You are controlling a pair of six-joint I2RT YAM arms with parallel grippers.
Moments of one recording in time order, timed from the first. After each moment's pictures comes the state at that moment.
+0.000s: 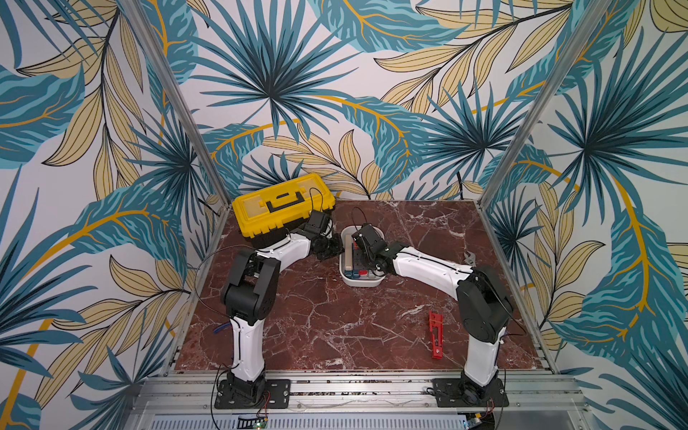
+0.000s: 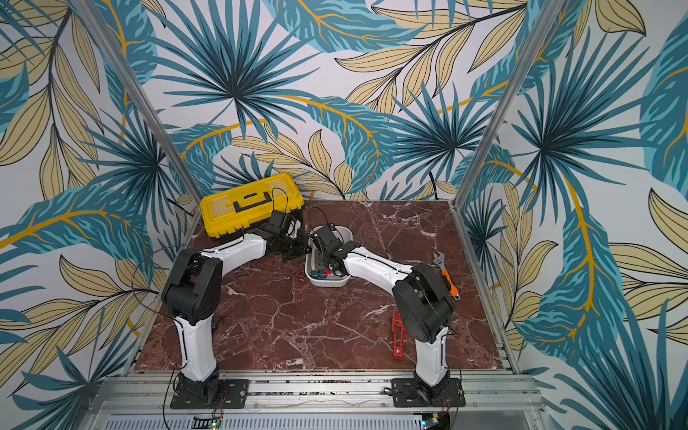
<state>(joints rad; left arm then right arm) -0.37 2.00 1.42 -0.34 0.38 -0.65 0.69 1.92 1.44 -0.46 0.21 0.57</state>
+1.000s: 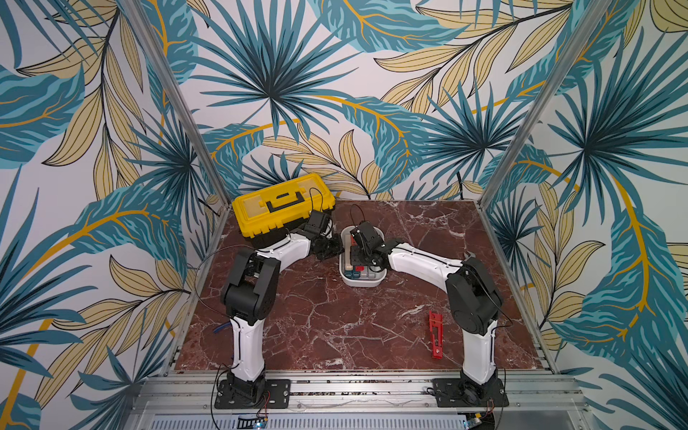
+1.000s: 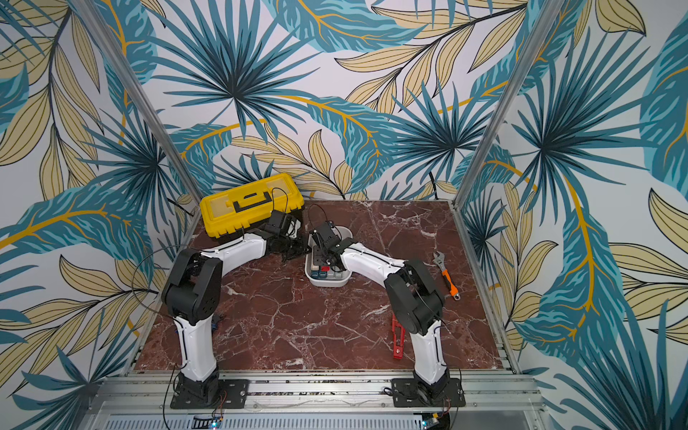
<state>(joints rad) -0.37 2.00 1.42 -0.34 0.38 -0.65 0.66 2.00 1.50 -0.43 0.19 0.57</state>
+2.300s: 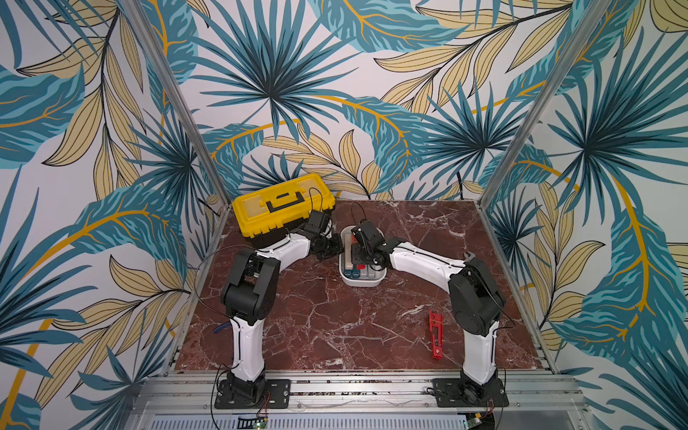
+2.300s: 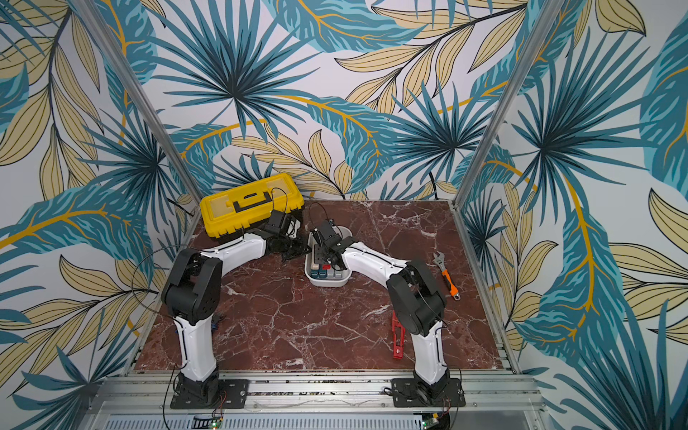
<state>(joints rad) -0.37 2.00 1.42 -0.34 0.38 -0.65 0.66 1.99 1.50 -0.44 0.20 0.55</state>
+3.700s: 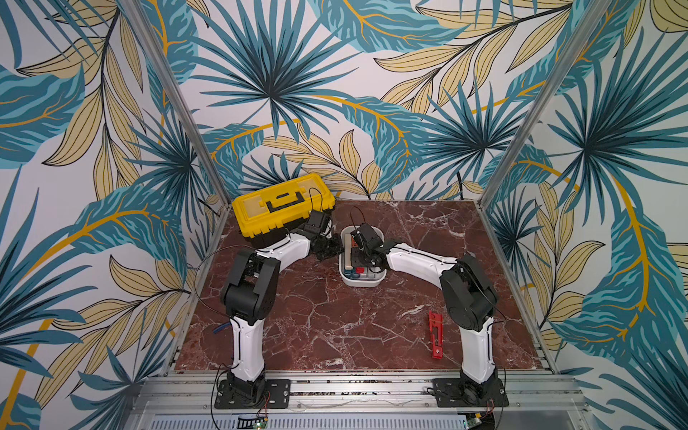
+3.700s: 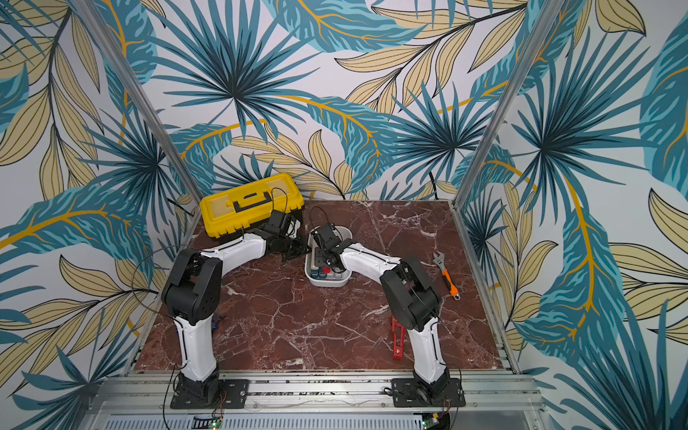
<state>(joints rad) -0.37 2.00 1.42 -0.34 0.38 -0.65 0.65 2.05 1.50 -0.42 0.17 0.57</state>
